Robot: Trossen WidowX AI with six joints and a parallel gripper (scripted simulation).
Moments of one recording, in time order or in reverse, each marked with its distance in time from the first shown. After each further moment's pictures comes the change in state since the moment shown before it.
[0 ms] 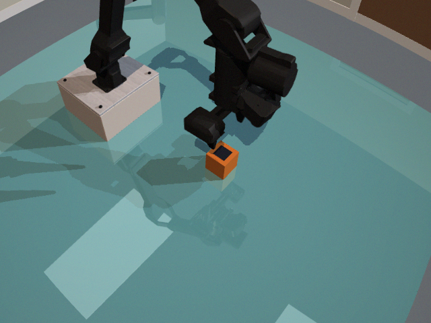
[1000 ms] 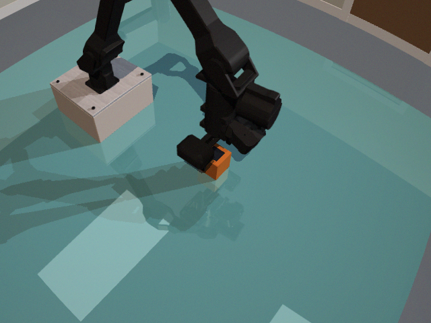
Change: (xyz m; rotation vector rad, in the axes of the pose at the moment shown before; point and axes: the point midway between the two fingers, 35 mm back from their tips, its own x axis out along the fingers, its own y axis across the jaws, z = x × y) arm 0.068 -0.001 -0.001 0.009 0.013 0.001
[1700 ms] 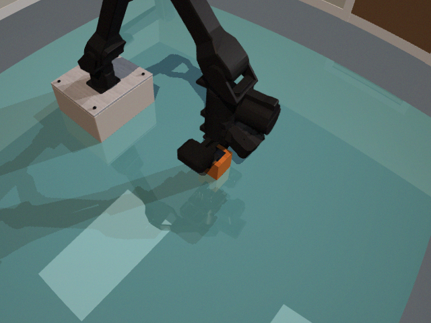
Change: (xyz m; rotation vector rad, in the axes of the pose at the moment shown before) arm 0.014 0.000 -0.003 0.000 0.009 0.003
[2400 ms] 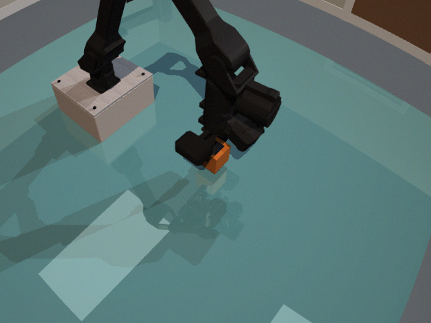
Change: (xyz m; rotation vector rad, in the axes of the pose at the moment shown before) arm -0.019 0.000 -0.005 0.000 0.019 -0.002
